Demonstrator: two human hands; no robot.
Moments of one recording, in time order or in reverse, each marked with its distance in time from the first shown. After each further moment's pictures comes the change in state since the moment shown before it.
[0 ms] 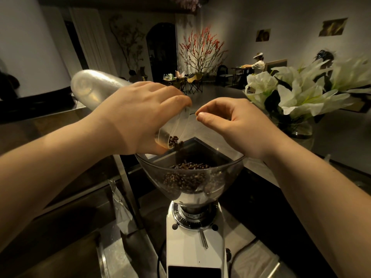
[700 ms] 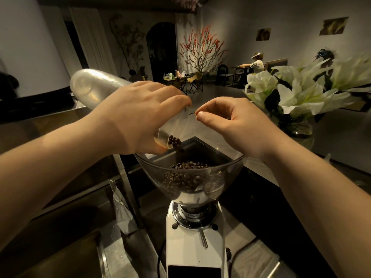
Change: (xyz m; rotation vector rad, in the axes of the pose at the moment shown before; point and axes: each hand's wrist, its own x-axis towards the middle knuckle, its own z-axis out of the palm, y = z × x) left_hand 0.000 0.002 -0.001 0.015 -0.006 0.013; right_hand 0.000 0.001 0.001 0.001 -0.007 0.005
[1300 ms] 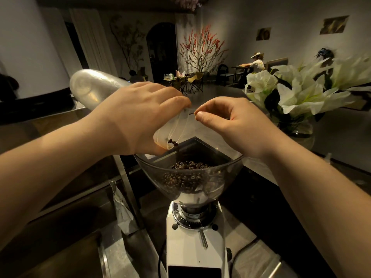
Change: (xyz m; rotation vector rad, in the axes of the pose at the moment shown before) left_hand 0.001 0.000 0.000 0.020 0.014 0.017; right_hand 0.000 0.000 0.000 0.005 0.001 -0.005
